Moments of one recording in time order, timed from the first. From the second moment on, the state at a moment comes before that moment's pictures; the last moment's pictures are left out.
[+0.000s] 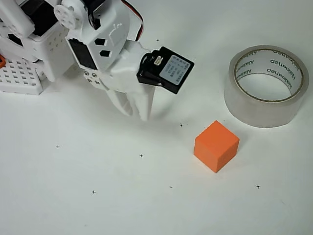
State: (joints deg) arm -3.0 127.1 139.3 55.8 -7.7
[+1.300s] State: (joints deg) arm -7.7 99.0 106.1 54.2 -10.7
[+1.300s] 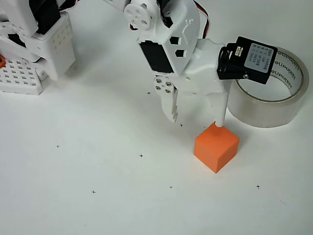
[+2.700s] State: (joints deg) arm -7.1 79.8 93.5 51.8 -13.8
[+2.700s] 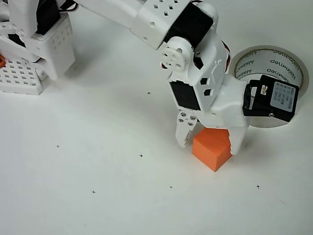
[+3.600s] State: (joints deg) arm -10.4 79.4 92.9 51.8 -14.5
